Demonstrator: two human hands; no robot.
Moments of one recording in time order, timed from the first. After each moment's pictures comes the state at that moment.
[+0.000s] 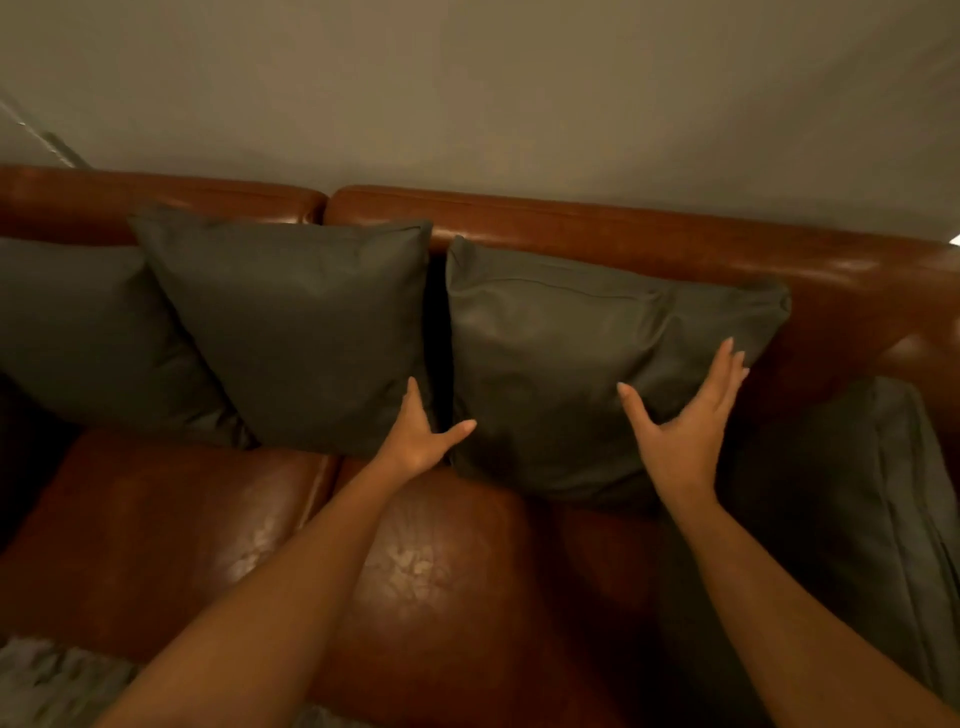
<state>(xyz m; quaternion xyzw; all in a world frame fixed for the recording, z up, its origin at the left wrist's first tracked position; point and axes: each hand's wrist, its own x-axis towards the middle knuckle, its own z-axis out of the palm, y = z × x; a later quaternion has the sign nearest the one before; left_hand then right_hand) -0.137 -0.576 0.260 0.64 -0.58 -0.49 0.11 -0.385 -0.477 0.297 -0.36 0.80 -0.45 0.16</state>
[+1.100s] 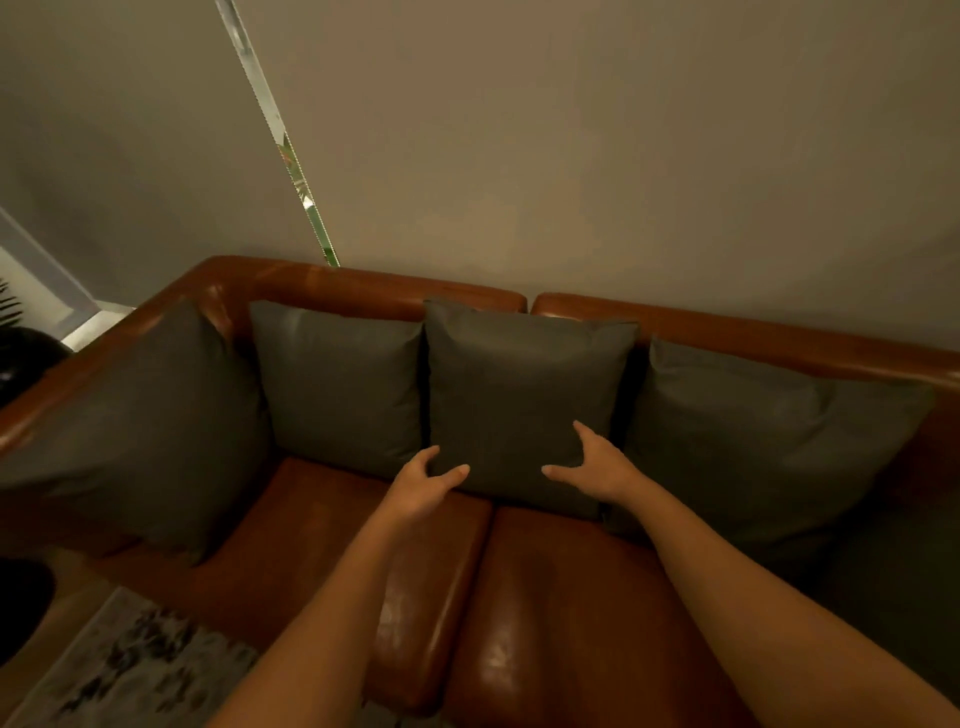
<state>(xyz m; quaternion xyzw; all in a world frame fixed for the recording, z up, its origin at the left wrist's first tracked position) 0.155 -0.534 0.396 0.67 -0.50 -0.51 0.21 -0.086 -0.525 0.394 -0.55 0.71 -0.13 0.43</state>
